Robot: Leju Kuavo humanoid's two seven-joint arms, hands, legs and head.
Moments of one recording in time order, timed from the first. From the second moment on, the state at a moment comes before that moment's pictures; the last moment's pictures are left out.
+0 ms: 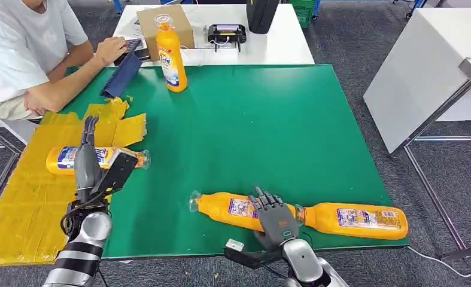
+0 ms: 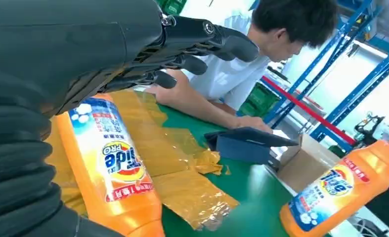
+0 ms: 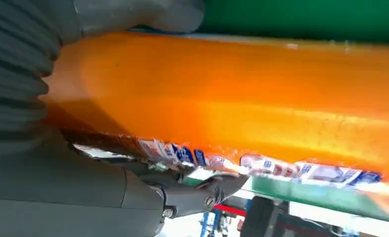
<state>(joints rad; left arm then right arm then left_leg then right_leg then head) -0.26 -0.04 -0.04 -1.30 -0.88 0.51 -0.08 -0.06 -0.09 0.57 -1.30 1.32 -0.10 0.26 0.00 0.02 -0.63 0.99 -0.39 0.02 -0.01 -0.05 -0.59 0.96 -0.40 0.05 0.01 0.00</state>
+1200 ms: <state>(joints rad) -0.12 -0.04 -0.25 -1.52 -0.31 -0.01 -0.22 -0.03 0.05 0.32 -1.47 0.92 -0.62 -0.11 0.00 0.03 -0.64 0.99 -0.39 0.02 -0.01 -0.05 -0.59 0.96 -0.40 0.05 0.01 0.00</state>
